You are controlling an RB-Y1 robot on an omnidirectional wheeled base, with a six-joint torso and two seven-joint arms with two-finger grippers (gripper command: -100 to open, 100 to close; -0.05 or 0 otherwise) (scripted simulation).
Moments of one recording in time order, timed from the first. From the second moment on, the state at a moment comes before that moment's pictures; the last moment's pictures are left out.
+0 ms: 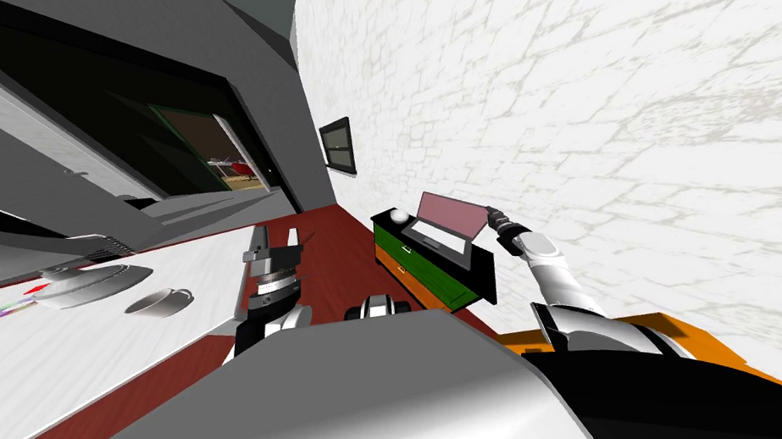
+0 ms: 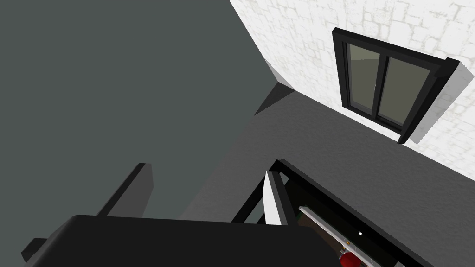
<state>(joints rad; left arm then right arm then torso) 0.53 0.01 -0.02 -2.22 0.12 -0.64 0.13 -0.14 -0.97 -0.45 -1.12 1.43 -0.30 1.52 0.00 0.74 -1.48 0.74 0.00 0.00</state>
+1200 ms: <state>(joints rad) 0.53 0.01 -0.02 -2.22 0.12 -0.64 0.13 -0.13 -1.10 -0.39 -1.05 1.42 -0.30 1.38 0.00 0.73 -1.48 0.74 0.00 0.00</state>
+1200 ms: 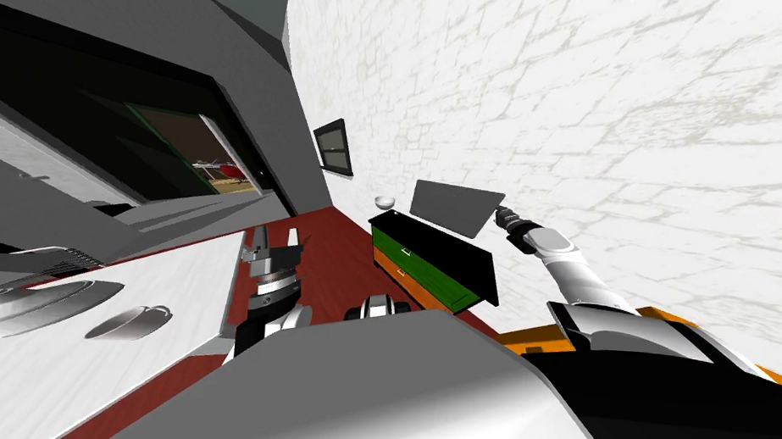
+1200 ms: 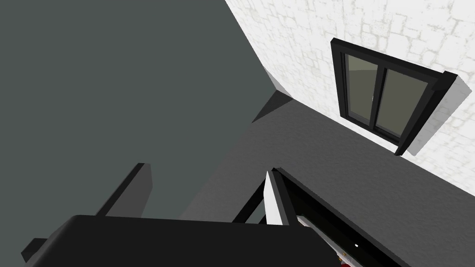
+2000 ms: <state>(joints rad) 0.53 0.01 -0.02 -2.22 0.12 -0.64 0.13 -0.10 -1.06 -0.40 -1.20 1.37 -0.40 1.42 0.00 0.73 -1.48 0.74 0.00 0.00</state>
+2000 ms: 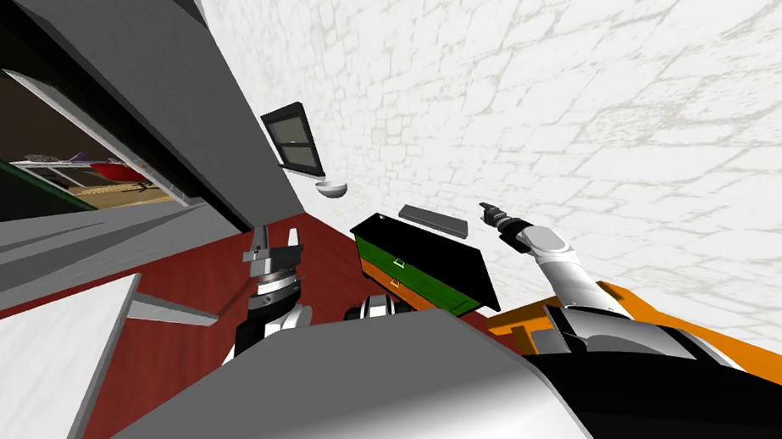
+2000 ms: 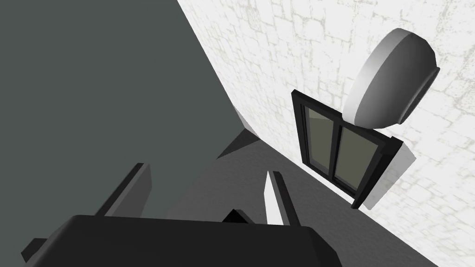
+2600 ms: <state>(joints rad) 0.53 0.01 -0.02 -2.22 0.12 -0.64 0.13 -0.08 -1.04 -0.42 -1.27 1.35 -0.45 1.43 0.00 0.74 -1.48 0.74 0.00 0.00</state>
